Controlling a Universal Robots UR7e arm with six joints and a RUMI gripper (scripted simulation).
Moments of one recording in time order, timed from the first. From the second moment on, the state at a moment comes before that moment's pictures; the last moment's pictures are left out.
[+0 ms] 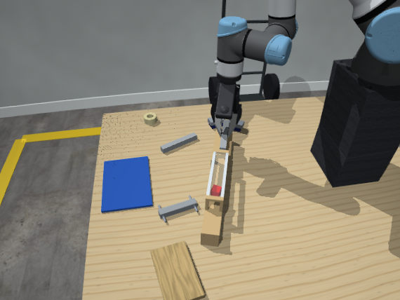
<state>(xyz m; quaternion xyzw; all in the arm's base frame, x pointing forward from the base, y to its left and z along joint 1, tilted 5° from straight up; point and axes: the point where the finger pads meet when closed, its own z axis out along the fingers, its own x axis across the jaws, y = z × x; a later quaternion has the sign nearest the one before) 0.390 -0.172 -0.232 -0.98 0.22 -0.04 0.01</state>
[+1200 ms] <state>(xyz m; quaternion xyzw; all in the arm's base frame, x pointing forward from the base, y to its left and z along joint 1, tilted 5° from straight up) 0.394 -0.174 -0.258 -0.98 0.22 -0.04 0.00</state>
